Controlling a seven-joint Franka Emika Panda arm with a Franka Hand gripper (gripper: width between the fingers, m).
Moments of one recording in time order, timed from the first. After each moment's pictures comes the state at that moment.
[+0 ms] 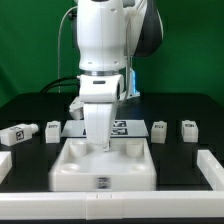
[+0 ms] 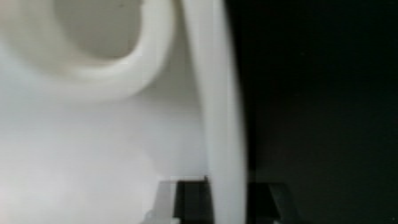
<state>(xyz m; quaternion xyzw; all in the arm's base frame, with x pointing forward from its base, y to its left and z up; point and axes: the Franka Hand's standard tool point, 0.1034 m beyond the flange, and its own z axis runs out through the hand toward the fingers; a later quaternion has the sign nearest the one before) 0.444 -0.027 0.008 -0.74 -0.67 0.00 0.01</state>
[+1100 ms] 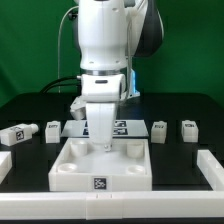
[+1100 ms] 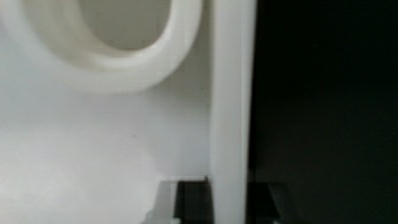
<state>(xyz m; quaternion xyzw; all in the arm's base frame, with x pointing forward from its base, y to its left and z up) 0.445 -0.018 0.008 -0.73 -0.69 0.00 0.01</state>
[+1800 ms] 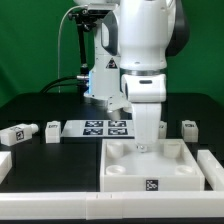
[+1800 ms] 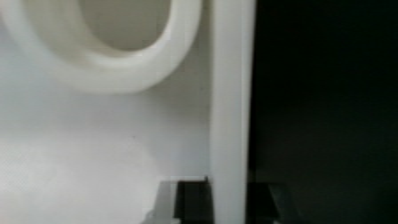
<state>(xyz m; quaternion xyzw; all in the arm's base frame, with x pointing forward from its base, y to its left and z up) 0.454 0.047 0.009 -0.71 -0.70 0.00 0.01</state>
